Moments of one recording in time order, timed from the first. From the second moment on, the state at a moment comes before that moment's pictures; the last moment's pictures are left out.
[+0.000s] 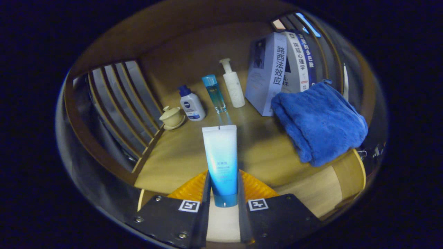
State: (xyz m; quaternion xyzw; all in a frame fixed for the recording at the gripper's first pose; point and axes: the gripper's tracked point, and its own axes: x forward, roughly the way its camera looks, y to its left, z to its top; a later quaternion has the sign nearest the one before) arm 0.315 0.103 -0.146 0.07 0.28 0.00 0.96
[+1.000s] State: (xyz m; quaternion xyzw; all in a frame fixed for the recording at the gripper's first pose) arm 0.356 0.097 -0.134 0.02 0.20 -0.04 0.98
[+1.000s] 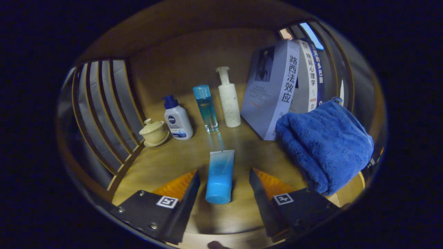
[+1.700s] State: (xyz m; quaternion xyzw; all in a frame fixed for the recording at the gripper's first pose) arm 0.150 0.080 -0.056 -0.01 0.07 -0.03 1.00
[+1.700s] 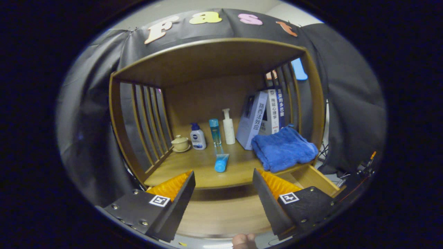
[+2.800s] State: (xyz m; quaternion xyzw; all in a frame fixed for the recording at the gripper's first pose) arm 0.054 0.044 -0.207 -0.06 0.07 -0.06 0.99
